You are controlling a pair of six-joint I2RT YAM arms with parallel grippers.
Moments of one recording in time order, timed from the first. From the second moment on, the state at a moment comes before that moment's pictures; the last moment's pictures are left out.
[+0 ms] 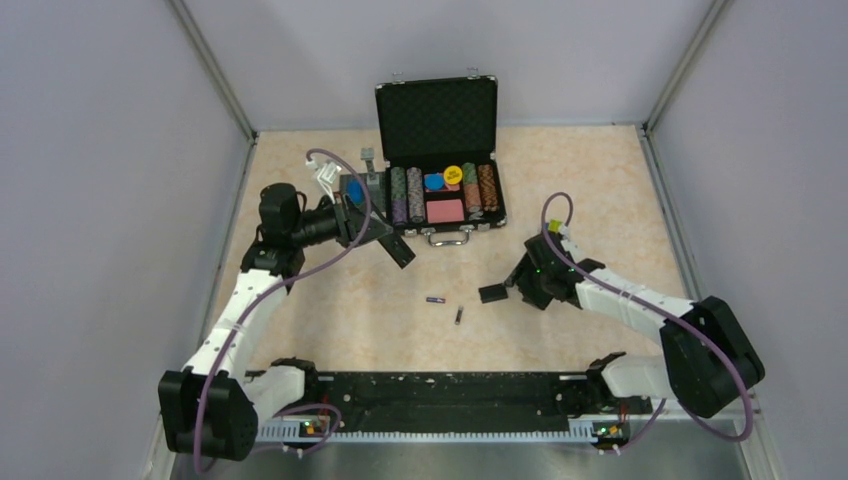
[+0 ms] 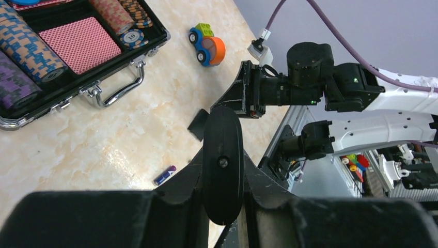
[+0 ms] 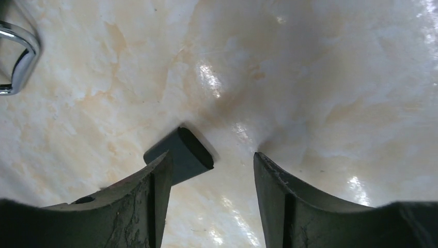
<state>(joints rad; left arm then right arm) -0.11 1.07 0.80 -0.02 0.94 -0.53 0.52 1.28 0.58 -0.32 0.10 1.13</state>
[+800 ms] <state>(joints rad) -0.11 0.80 0.76 -0.18 0.61 -0.50 0.97 1.56 0.89 -0.45 0.18 1.01</state>
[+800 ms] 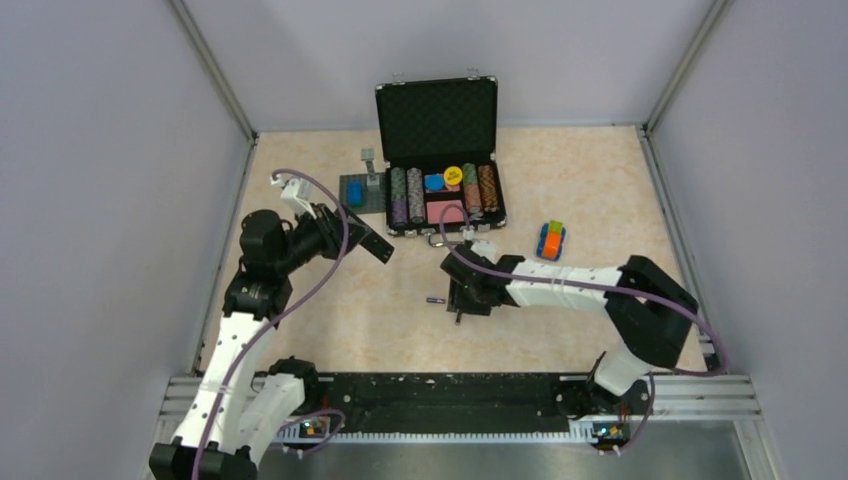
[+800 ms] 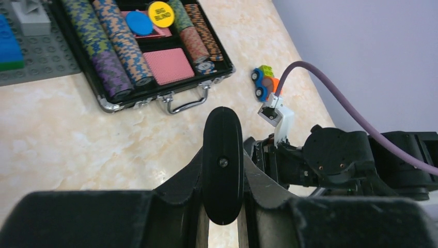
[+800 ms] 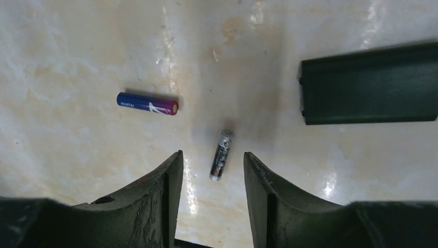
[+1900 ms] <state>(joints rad) -0.11 0.76 0.71 -0.22 0.52 -0.53 1.04 1.64 1.10 -0.66 0.37 0.98</state>
